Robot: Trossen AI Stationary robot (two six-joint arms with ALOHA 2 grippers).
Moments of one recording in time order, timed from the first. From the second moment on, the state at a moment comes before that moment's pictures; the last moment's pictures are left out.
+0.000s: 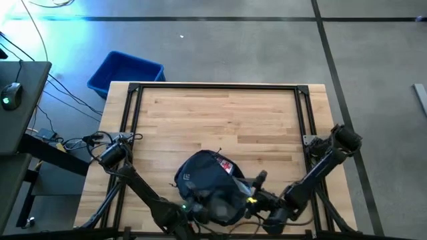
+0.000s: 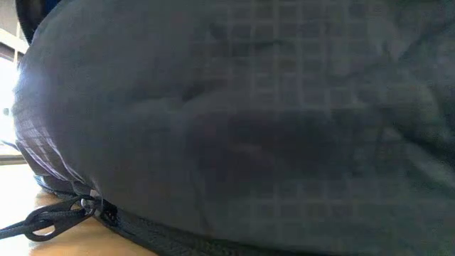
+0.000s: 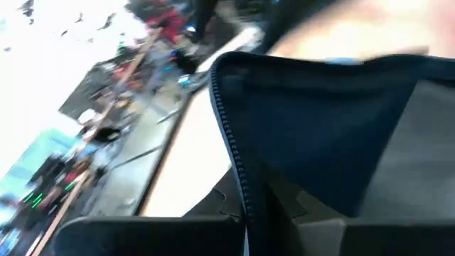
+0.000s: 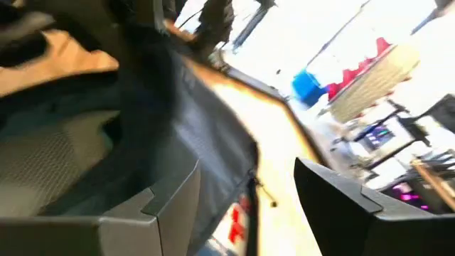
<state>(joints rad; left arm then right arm) -0.78 2.11 1.66 -0.74 -1.35 -0.40 0.85 1.79 1.20 -0.24 1.23 0.18</state>
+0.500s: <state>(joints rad) -0.59 1.96 1.56 -1.54 -1.41 -1.34 0.81 1.81 1.20 -0.24 0.84 0.26</state>
